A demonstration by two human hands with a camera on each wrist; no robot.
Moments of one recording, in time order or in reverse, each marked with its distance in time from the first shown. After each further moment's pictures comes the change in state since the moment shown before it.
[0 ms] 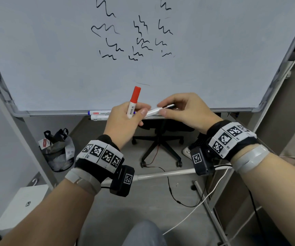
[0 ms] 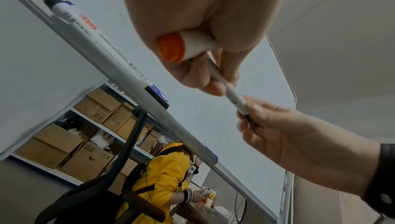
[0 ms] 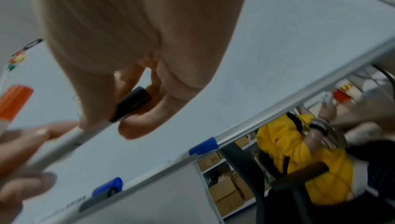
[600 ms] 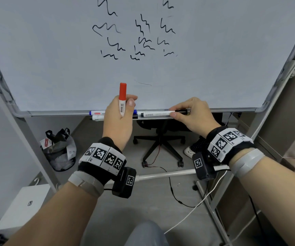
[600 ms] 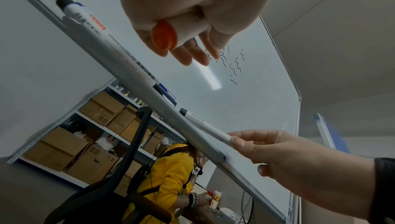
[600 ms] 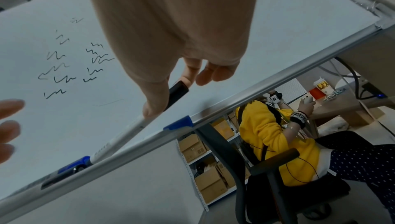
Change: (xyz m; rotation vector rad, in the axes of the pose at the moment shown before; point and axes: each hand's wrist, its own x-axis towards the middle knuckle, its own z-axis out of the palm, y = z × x) left_hand 0.002 -0.008 -0.004 0.039 0.210 0.074; right_hand 0.006 0.041 0.000 -0.476 0.201 0.116
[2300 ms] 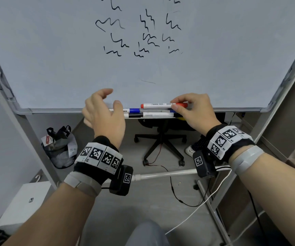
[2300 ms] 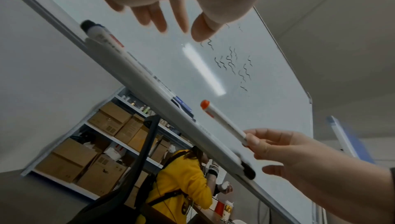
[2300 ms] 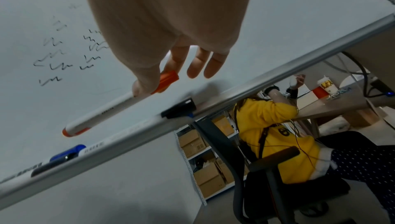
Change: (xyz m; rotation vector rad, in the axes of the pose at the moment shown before) left_hand 0.005 -0.010 -0.009 0.262 0.345 -0.113; right_hand 0.017 0.013 0.010 0.133 0.138 -0.145
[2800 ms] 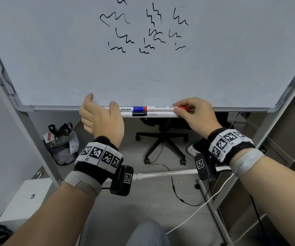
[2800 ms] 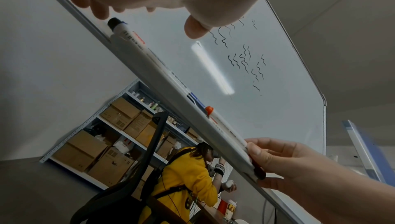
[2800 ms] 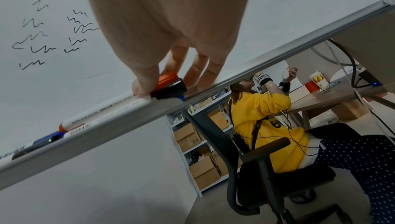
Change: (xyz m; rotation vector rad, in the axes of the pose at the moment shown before) left_hand 0.007 -0.017 0.005 0.058 0.072 -0.236; right_hand -0.009 -0.003 0.015 0.044 -0.059 0.100
